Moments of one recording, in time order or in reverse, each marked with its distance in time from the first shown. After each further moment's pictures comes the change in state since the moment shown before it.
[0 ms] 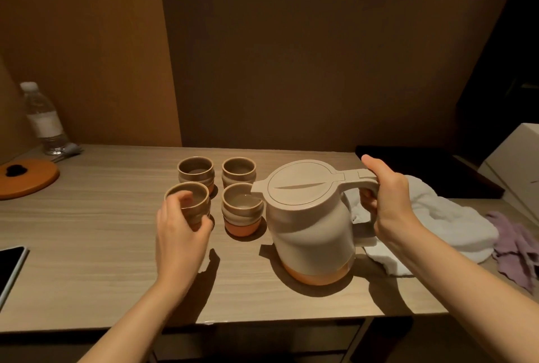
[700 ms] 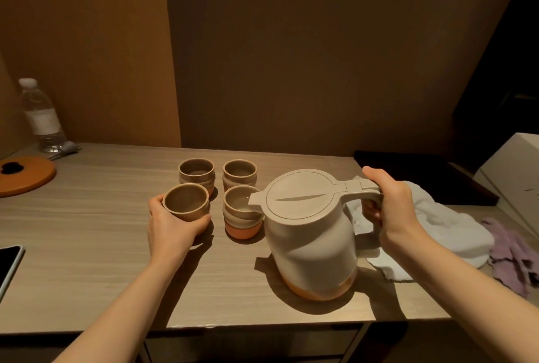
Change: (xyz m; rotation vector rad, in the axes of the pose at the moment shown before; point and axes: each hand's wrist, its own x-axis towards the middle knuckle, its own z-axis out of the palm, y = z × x) left_hand 0.030 -0.038 0.011 -0.151 -0.045 -0.364; right_hand -0.012 -0.005 -0.002 -0.043 -0.067 -0.021
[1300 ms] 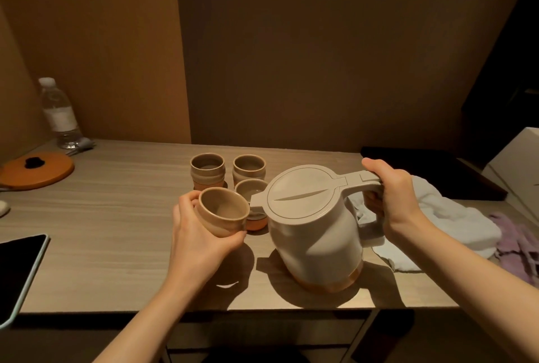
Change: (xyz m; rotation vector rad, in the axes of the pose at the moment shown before) left_hand -0.070 0.041 -0.029 0.003 -0.158 0.254; right_hand -0.012 -0.010 0.010 -0.046 -0.074 -0.039
